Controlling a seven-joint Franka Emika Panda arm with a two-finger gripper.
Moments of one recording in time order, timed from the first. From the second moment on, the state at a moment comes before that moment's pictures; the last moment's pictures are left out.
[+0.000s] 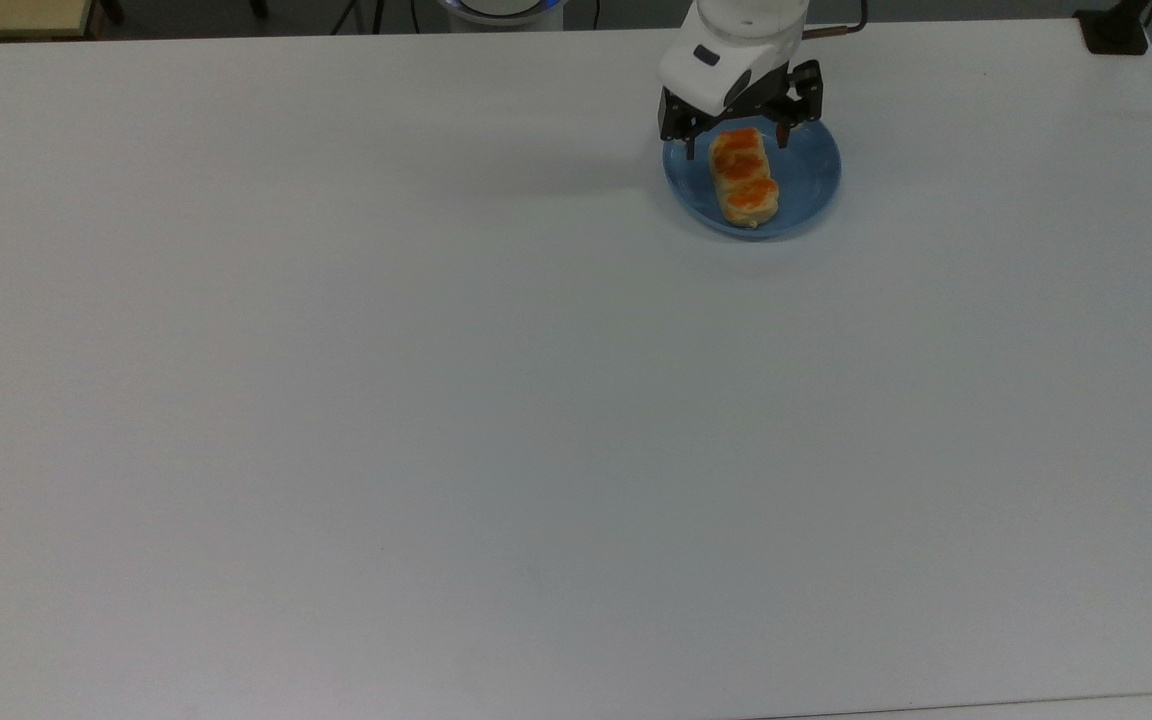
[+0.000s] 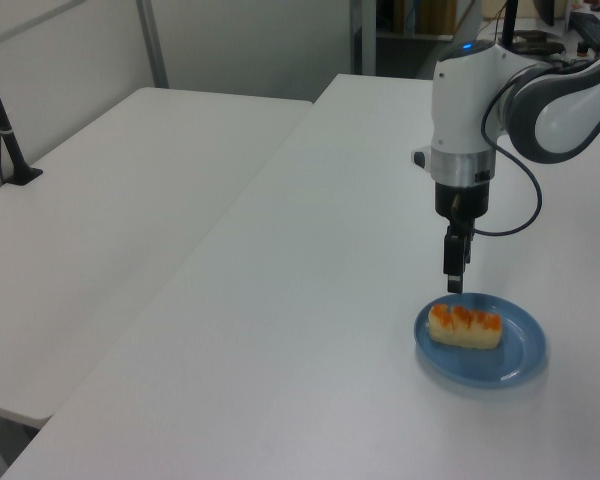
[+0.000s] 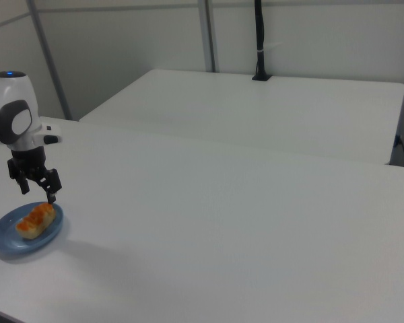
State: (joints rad) arm 0.16 0.06 0.32 -2.11 0.14 2.14 0.30
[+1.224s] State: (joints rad) arm 0.22 0.22 0.31 -2.08 0.07 2.21 0.44
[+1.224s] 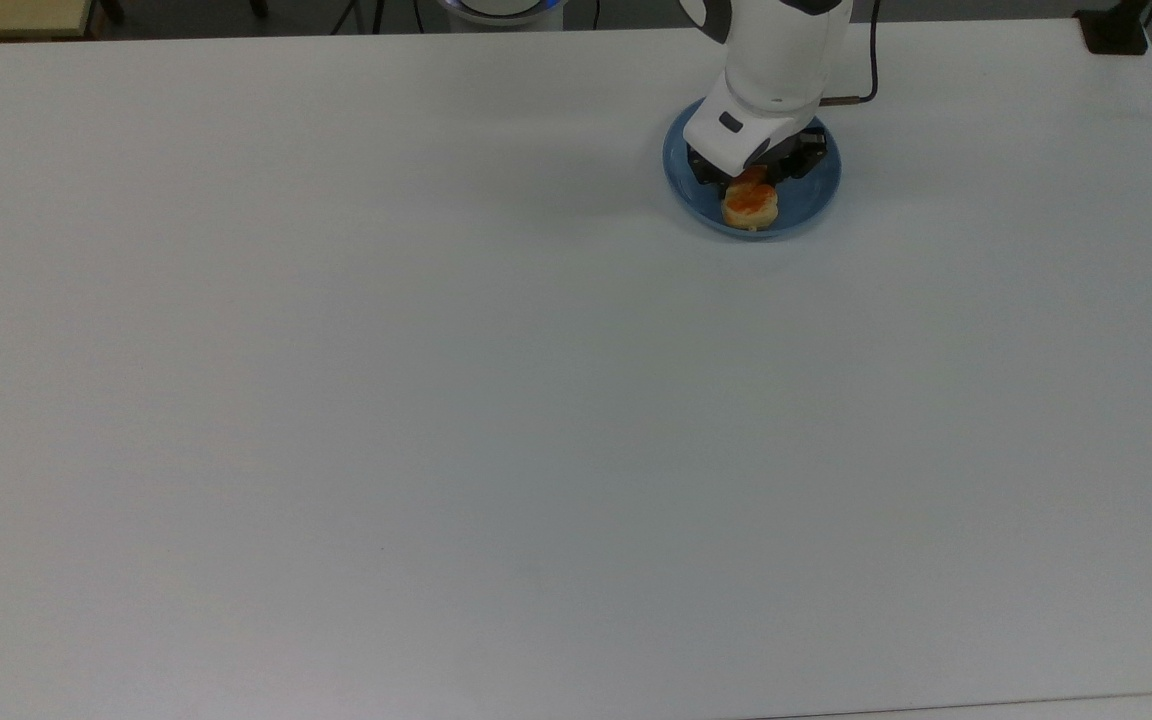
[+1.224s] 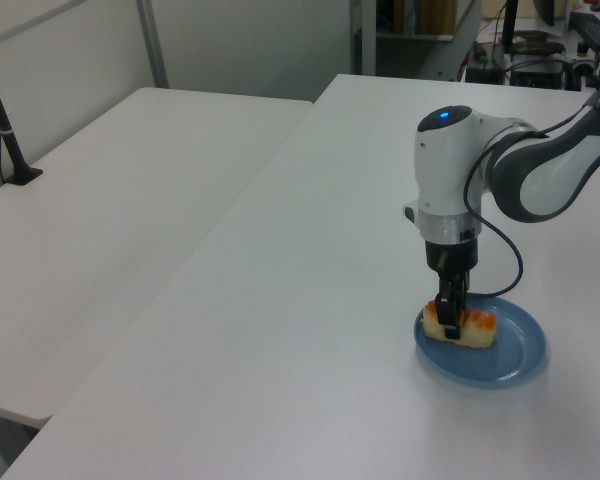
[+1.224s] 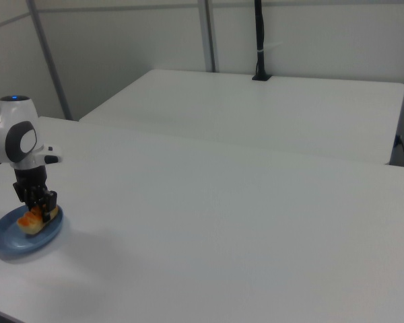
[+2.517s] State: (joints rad) arm -0.05 0.38 0.17 -1.71 -0.12 2.03 0.09
